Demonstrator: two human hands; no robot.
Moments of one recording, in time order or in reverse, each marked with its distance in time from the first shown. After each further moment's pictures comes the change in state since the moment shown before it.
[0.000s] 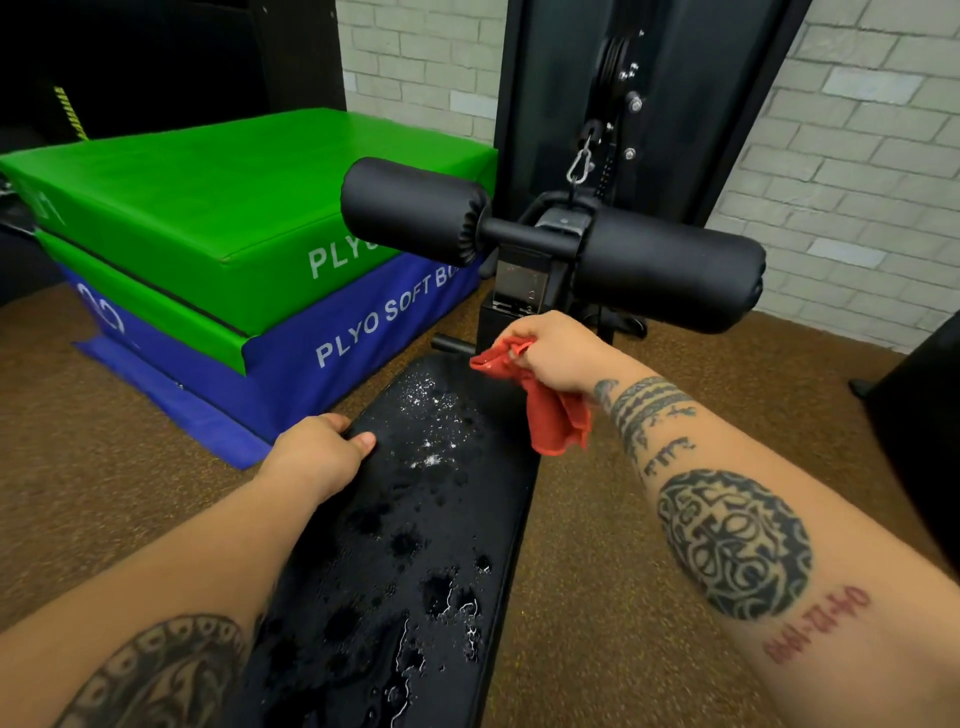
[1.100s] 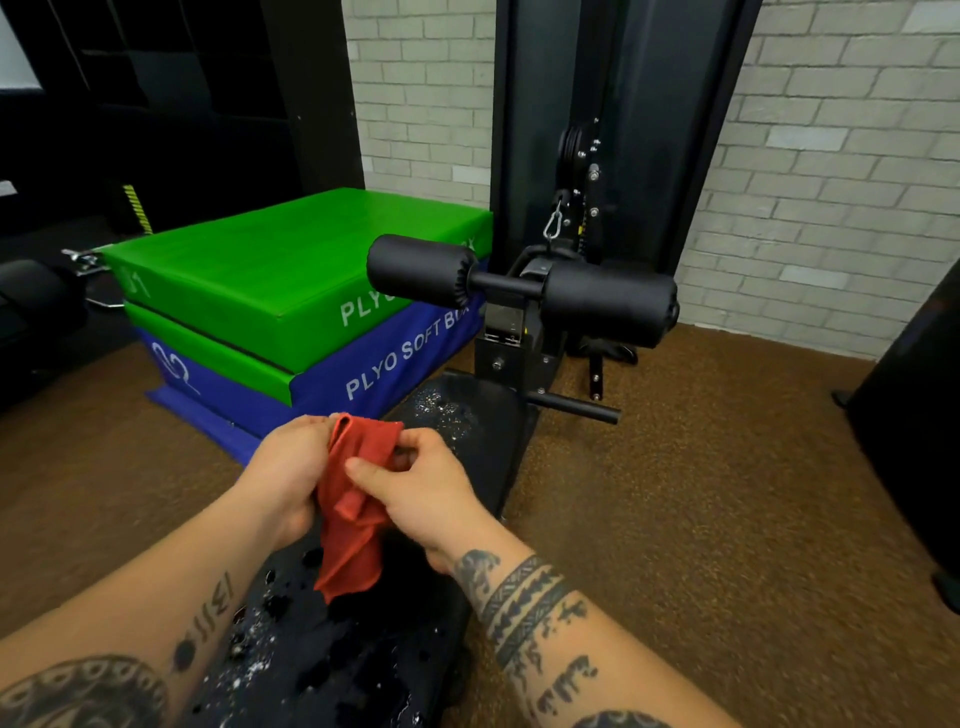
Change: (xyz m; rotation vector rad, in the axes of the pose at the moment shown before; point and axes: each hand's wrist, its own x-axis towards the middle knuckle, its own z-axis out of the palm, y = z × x) left_hand -0.136 -0.010 -0.056 -1.022 -0.050 0.037; right_hand -0.175 -0.110 0.129 0.864 0.044 0.140
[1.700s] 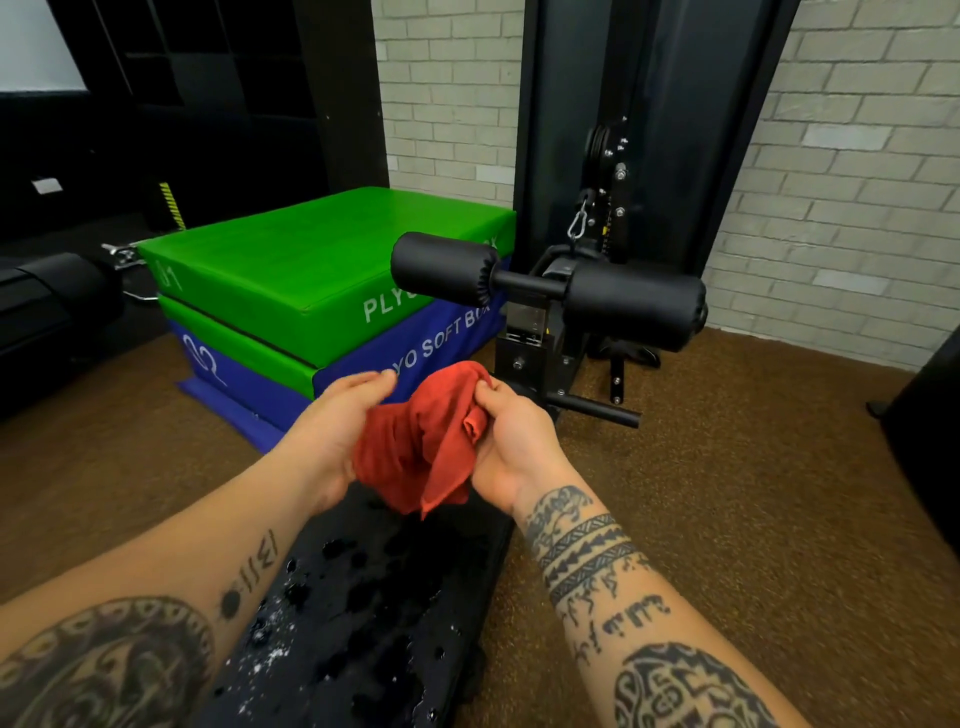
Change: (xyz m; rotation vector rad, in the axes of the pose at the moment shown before) left_hand 0.001 0.020 0.016 -0.004 -0.036 -0.019; right_hand 0.029 -0.039 -0.045 0.758 -0.031 0.104
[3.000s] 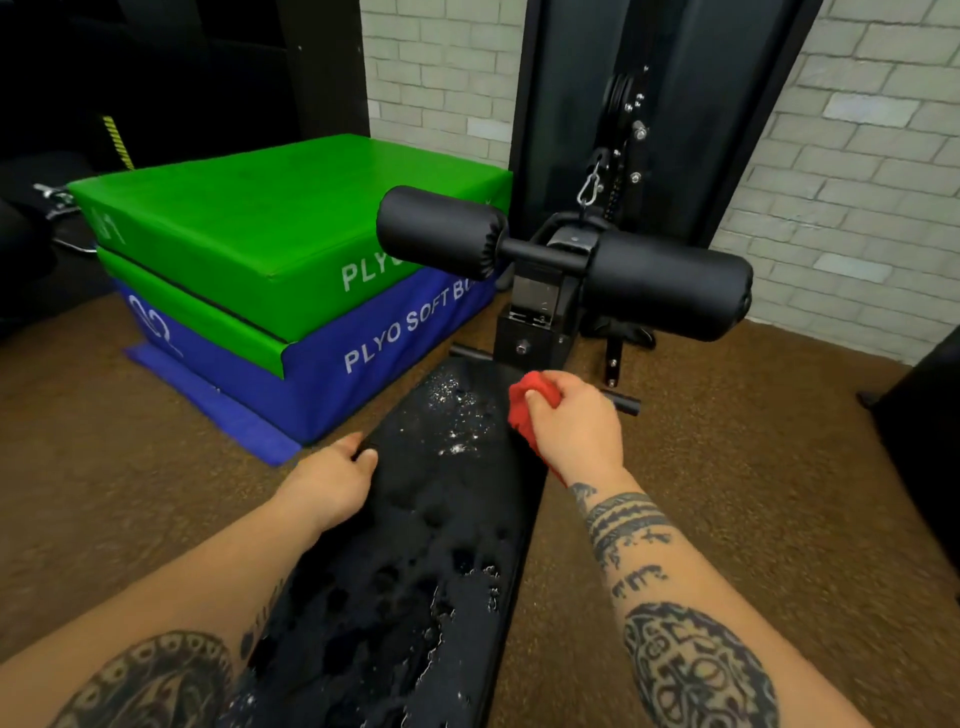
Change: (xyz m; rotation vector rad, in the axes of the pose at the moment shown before) left_hand 0.094 -0.074 -0.024 0.982 0.008 0.032; right_hand 0.090 -0.022 -0.097 -1.597 0.526 -0.446
